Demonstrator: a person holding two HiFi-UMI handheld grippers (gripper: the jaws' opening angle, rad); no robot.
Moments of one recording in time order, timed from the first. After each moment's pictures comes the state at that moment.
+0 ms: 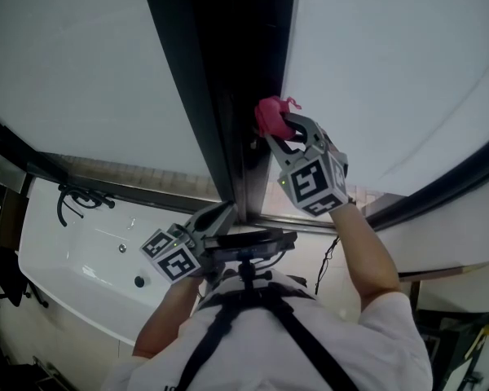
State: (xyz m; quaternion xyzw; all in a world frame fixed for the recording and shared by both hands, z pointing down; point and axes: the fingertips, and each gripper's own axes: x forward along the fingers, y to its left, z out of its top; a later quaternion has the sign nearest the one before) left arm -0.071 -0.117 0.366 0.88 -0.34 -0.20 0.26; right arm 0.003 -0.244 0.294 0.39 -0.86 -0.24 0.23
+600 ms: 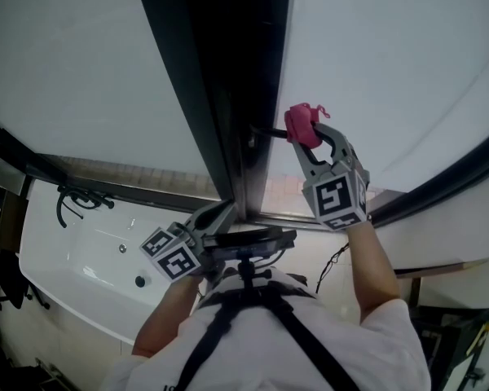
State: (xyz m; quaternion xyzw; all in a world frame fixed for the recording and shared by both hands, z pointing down) left arm -0.067 -0.116 0.366 0.88 -0.33 -0.20 0.26; right arm 0.066 -0.227 0.306 0.46 -0.83 -0.21 0.23
